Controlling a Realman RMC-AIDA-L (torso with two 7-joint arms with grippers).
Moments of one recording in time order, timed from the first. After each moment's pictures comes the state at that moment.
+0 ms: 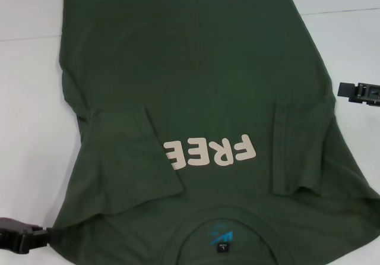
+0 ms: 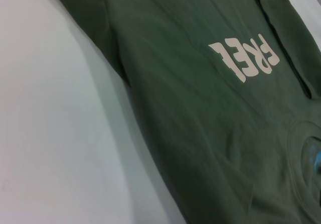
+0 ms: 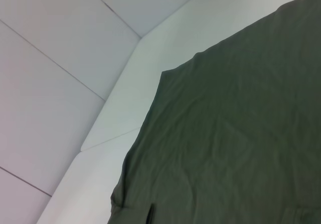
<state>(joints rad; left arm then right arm) -0.50 -2.08 0.42 0.80 2.66 1.73 -1.85 0.39 1.90 -0.44 -0.70 -2.06 -1.64 2.05</state>
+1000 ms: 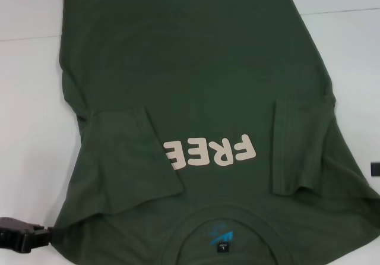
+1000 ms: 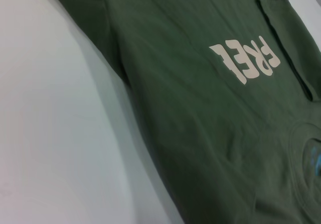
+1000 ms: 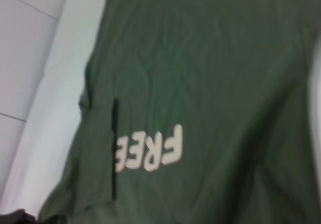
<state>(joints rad) -0.50 -2.09 0.42 0.80 2.66 1.72 -1.85 0.32 1.85 -0.38 -0.72 -2.33 -1.81 2.16</state>
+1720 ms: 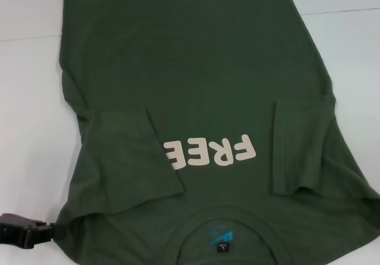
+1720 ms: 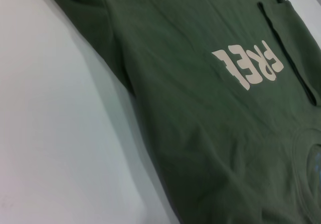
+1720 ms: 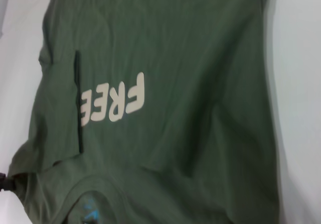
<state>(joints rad) -0.51 -2.09 0.42 0.80 2.66 1.71 -1.86 0.31 1.84 -0.37 -0.73 -2.49 -1.84 2.16</state>
